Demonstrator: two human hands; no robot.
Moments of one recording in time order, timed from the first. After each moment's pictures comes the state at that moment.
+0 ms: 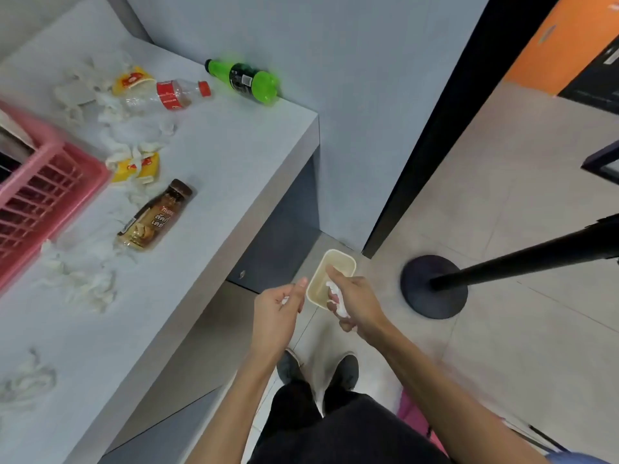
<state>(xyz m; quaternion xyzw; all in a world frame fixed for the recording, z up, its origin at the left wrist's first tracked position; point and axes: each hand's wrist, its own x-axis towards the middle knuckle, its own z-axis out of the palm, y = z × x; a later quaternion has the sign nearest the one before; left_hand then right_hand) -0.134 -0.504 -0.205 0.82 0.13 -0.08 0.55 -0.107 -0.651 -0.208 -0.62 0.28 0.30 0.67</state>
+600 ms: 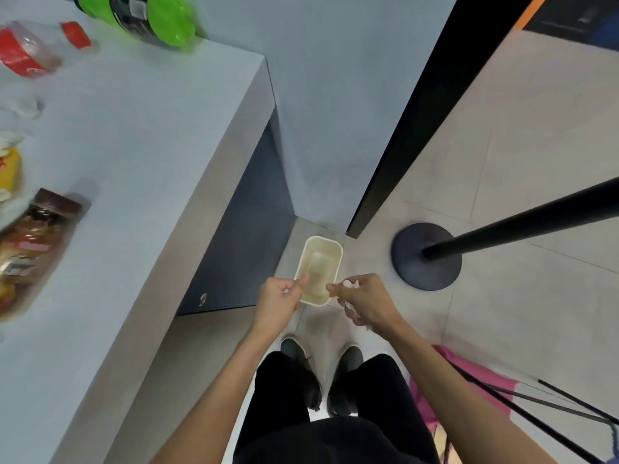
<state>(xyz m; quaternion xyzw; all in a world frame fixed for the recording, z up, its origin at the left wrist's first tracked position) -0.047 -0.505 -0.375 0.82 0.08 -0.24 0.52 -0.072 -0.683 -0.371 -0.64 0.31 0.27 0.65</state>
